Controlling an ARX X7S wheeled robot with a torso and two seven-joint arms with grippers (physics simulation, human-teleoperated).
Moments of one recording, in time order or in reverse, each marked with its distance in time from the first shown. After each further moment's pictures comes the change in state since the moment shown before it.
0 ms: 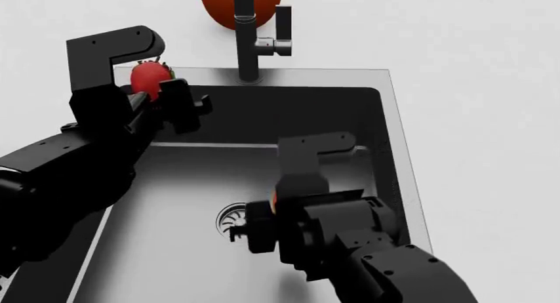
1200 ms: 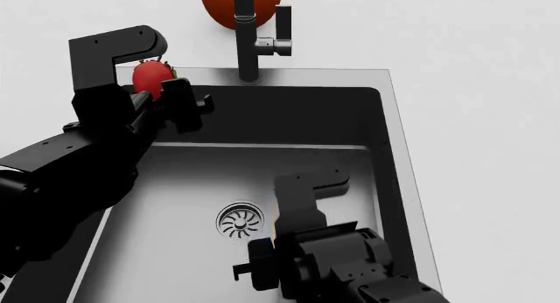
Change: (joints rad) left arm -0.002 0.009 0.002 -0.008 0.005 0.006 0.000; right arm -0.089 0.000 0.008 -0.010 -0.083 0.009 -0.009
